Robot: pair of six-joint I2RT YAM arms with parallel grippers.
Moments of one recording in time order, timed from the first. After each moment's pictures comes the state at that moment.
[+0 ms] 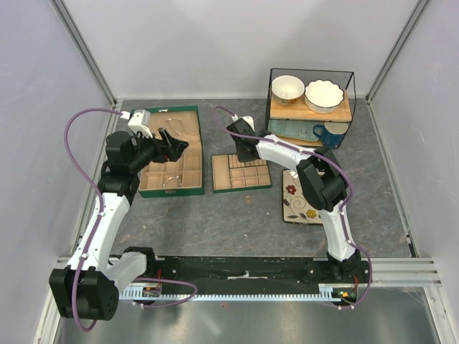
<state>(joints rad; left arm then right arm) -0.05 1.01 0.84 -0.09 0.47 -0.32 0.67 2.17 1.67 -0.50 0.33 0.43</state>
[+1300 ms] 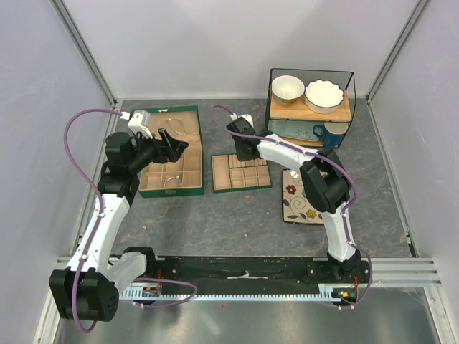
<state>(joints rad) -0.05 1.00 0.83 -0.08 0.47 -0.32 0.67 2.13 1.66 -0.51 0.32 0.39</state>
